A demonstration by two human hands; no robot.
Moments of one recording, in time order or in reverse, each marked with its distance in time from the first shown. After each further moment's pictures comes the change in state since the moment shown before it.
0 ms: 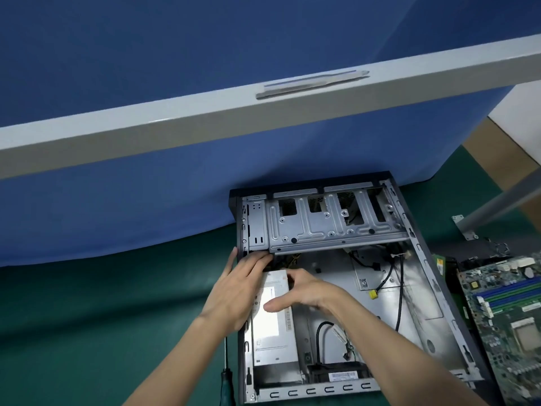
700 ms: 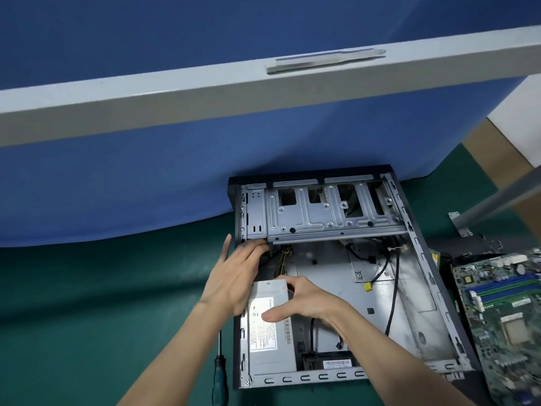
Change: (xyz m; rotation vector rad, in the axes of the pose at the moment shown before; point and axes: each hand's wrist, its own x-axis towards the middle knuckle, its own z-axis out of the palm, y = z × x) left_hand 0.005 0.005 0.001 -0.084 0.122 -0.053; right_hand -0.019 0.018 0.015 0.024 0.005 0.025
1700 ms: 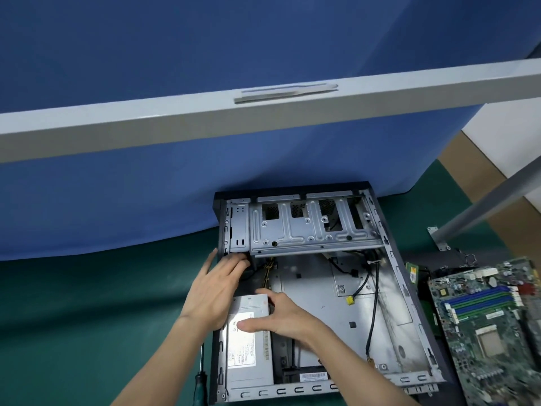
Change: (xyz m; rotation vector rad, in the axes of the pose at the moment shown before) left_hand -0.001 0.006 -0.003 0.187 0.008 0.005; right_hand -0.011 0.003 0.012 -0.044 0.096 -0.016
